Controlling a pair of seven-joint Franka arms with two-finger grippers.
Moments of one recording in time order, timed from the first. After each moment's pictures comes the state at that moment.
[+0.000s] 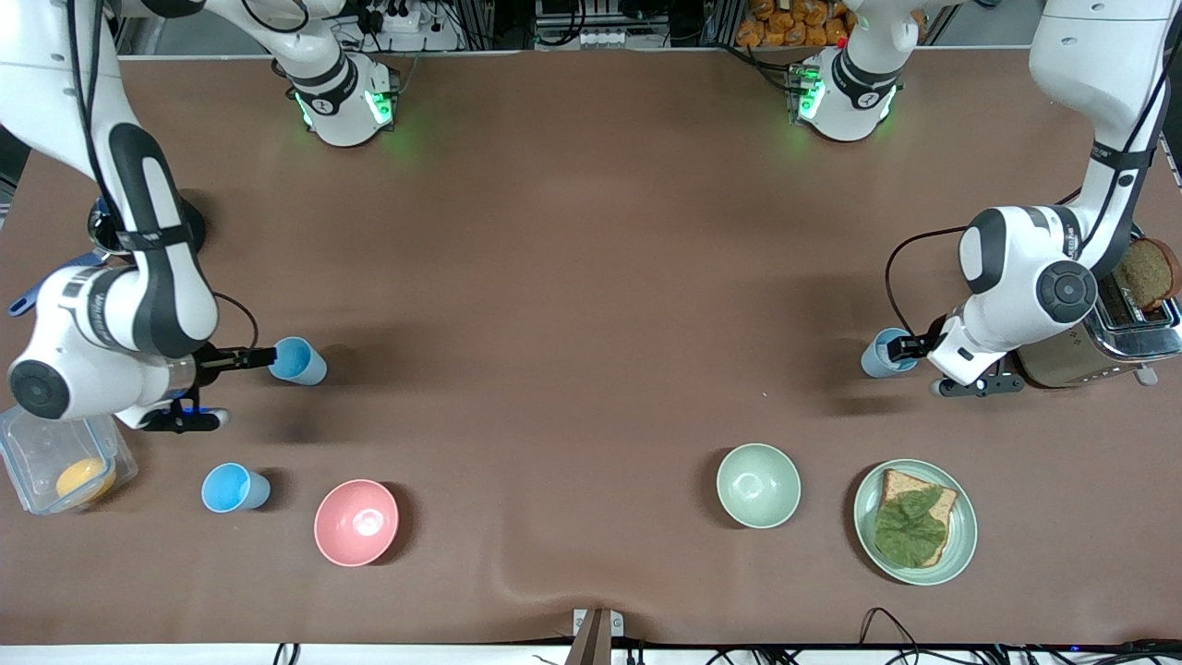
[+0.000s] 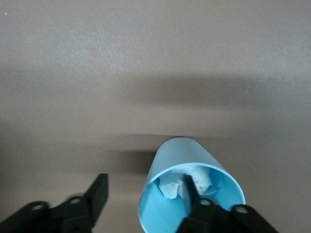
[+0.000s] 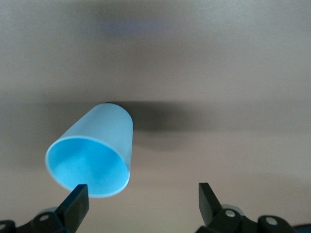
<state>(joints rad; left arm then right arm) 0.12 0.37 -0.10 -2.10 0.05 2.39 -0.08 -0.07 0.57 -0.03 -1.66 0.03 1.82 -0.12</state>
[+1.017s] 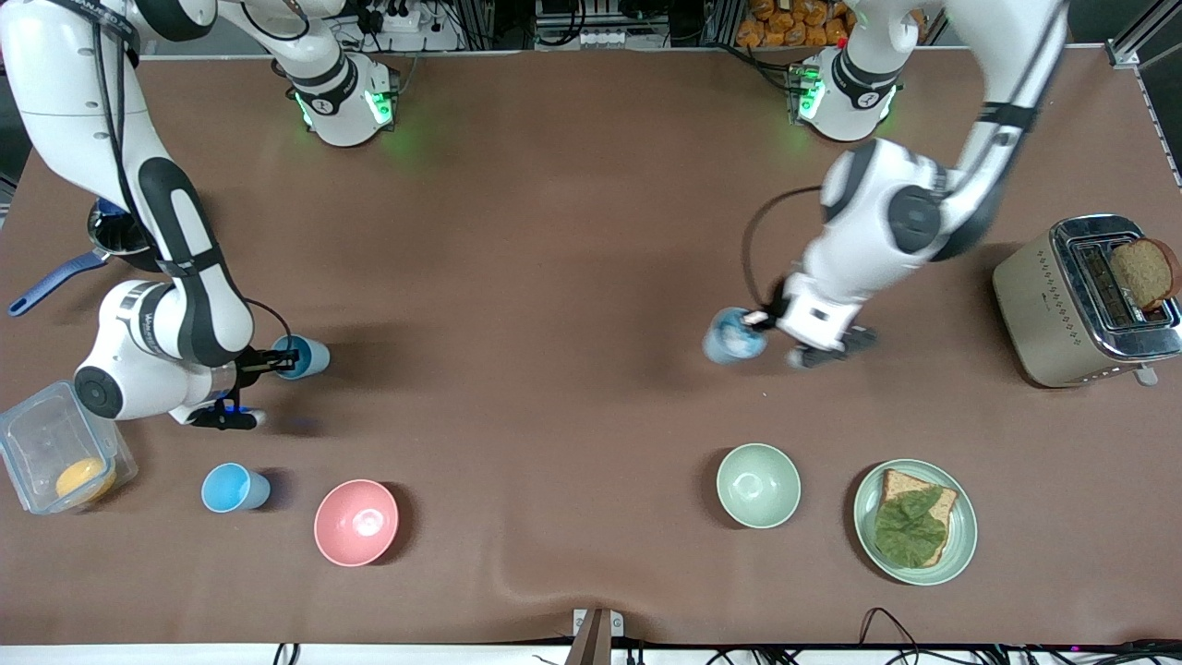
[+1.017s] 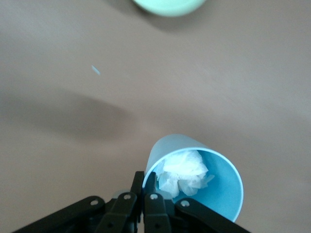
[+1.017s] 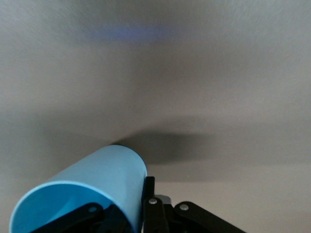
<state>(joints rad) 0.00 0.30 -0.53 -1.98 -0.11 2.35 -0.81 -0.07 0.63 -0.03 -1.72 0.14 1.92 -0.12</state>
